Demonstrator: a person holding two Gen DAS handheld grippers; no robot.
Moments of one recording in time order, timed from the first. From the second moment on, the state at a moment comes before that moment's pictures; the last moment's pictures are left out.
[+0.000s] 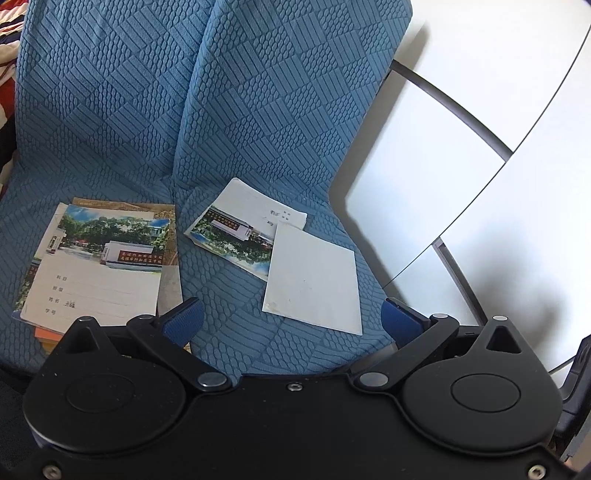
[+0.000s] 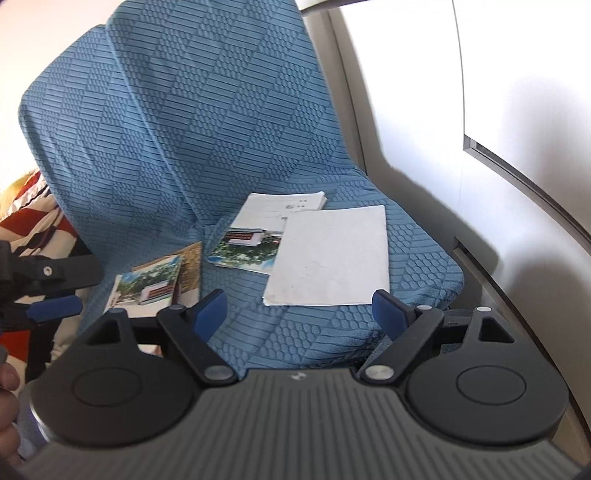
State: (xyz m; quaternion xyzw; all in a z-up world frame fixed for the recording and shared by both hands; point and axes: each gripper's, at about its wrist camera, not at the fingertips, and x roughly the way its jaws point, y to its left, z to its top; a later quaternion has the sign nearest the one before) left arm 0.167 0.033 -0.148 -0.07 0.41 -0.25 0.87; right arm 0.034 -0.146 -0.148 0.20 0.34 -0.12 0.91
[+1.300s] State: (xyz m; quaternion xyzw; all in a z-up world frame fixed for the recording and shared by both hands) left arm 0.286 -0.026 -0.271 -0.11 0.48 -0.24 0.84; right arm 0.115 -0.209 -0.254 0.27 0.32 -0.16 0.89
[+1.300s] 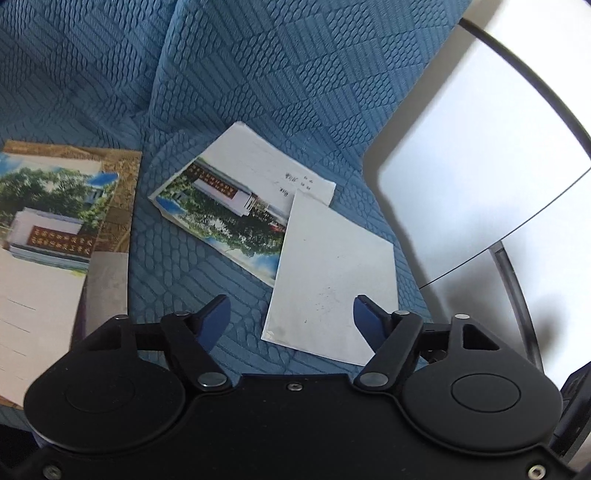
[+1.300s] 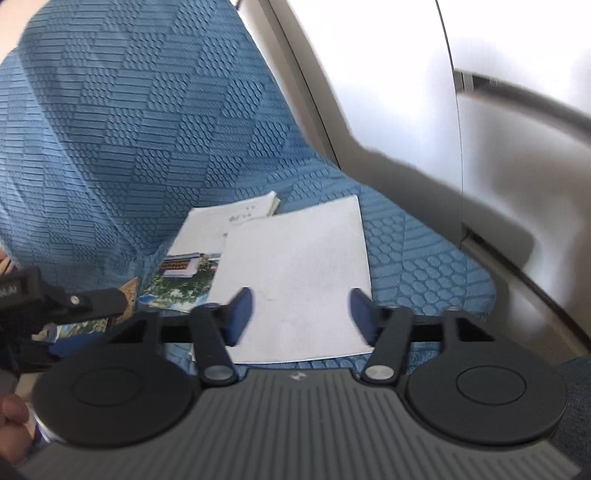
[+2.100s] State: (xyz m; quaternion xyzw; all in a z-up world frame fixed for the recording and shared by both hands) left arm 0.318 -0.039 -0.341 -0.18 0.56 -0.22 0.78; right arm 0.132 -0.233 -0.283 0.33 0.35 -0.19 0.85
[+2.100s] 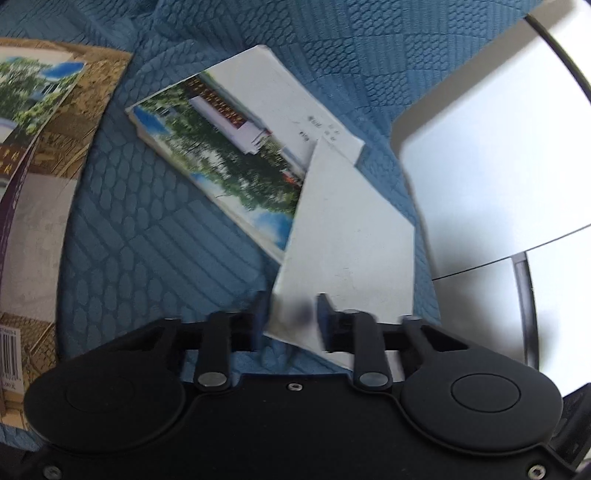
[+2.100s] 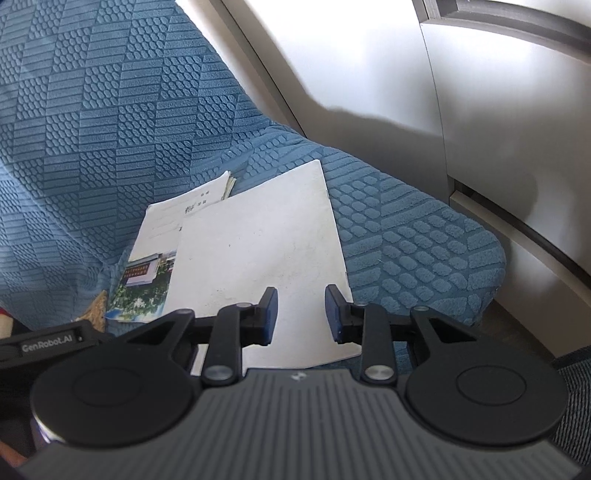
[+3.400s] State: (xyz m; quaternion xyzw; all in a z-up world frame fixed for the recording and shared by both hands) left arm 0.272 -0.003 -0.294 -0.35 0.53 -0.26 0.73; right arm 0.086 -0.242 -0.291 0.62 0.30 0.01 0.72
